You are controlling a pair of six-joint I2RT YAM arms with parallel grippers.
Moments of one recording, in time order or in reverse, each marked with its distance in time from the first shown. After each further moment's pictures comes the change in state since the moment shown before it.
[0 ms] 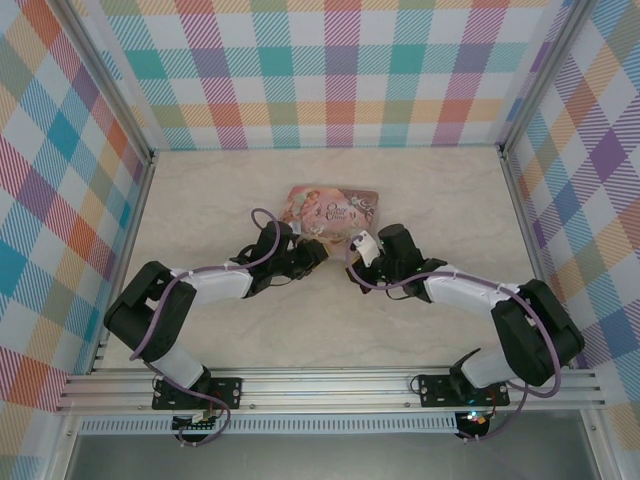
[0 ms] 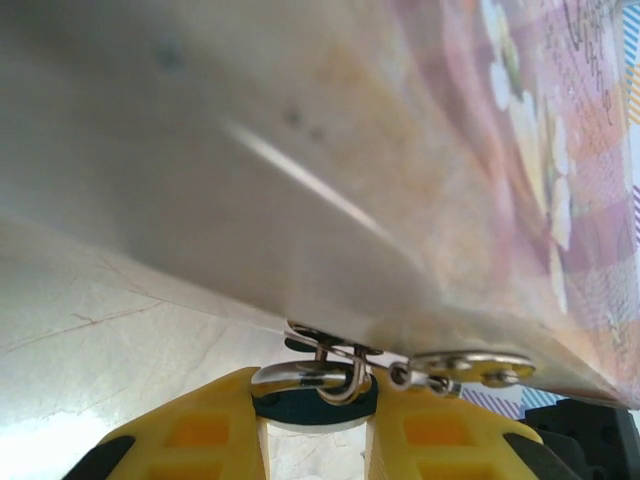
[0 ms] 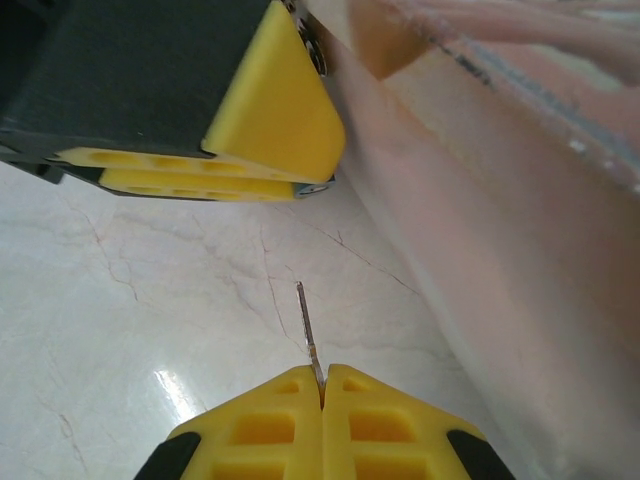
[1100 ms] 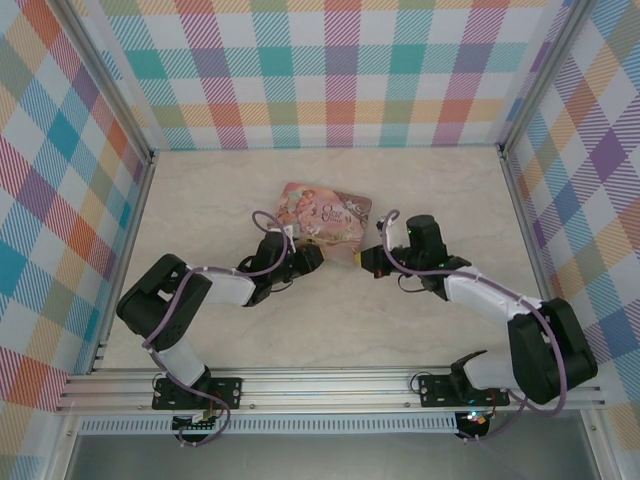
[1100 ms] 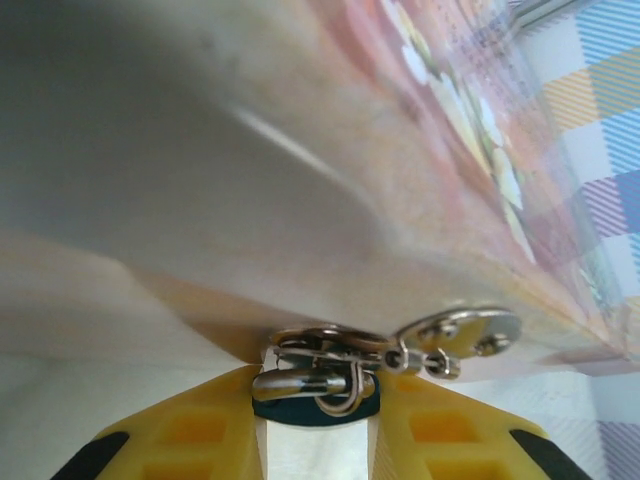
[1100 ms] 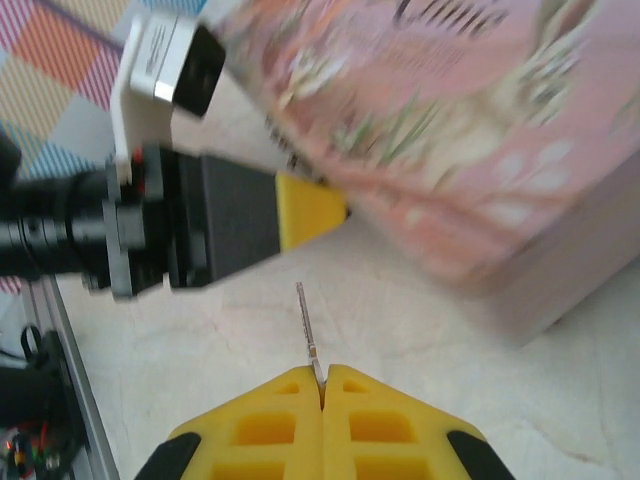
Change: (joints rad) left arm 0.001 0.083 -0.092 0.253 -0.145 0.264; right arm -0.153 -0.132 -0.045 0.019 -0.222 0.361
